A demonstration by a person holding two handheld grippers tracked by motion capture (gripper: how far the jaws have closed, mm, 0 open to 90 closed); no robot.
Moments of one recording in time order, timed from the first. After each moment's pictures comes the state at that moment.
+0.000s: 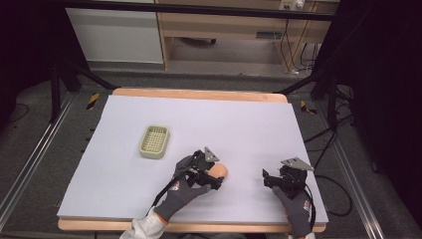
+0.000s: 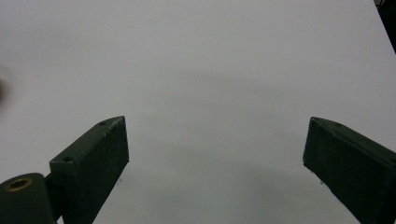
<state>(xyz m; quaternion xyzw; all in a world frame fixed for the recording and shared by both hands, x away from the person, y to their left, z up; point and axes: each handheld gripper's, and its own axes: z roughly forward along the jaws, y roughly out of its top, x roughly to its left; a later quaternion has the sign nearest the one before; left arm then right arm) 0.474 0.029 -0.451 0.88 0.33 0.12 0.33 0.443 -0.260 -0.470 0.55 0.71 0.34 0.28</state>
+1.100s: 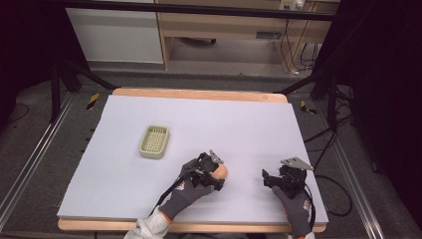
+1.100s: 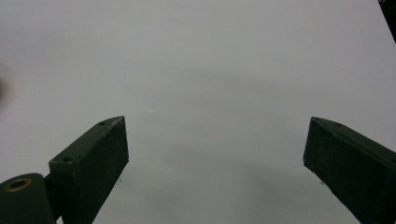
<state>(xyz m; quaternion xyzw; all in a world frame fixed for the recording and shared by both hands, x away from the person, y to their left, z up) 0.481 0.017 -0.468 0.90 0.32 0.10 0.29 0.444 -0.259 -0.471 0.55 0.71 0.33 0.28</state>
